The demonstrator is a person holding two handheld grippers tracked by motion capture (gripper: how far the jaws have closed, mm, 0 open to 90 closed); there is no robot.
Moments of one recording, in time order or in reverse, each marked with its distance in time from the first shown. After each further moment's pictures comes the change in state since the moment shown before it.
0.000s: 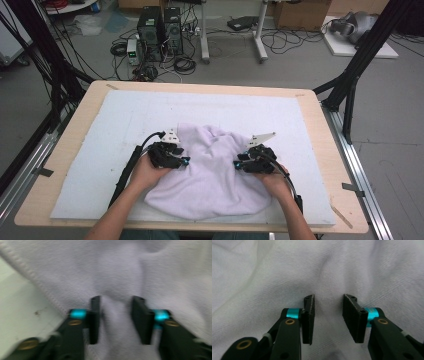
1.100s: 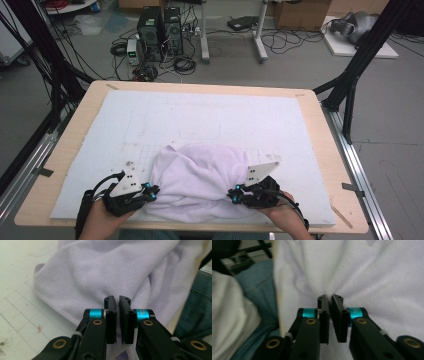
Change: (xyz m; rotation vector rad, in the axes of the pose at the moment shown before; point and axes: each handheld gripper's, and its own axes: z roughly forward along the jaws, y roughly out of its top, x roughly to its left) left arm -0.081 -0.075 -0.124 -0.093 0.026 0.093; right arm 0.095 -0.013 -0.052 -0.037 0.244 -0.192
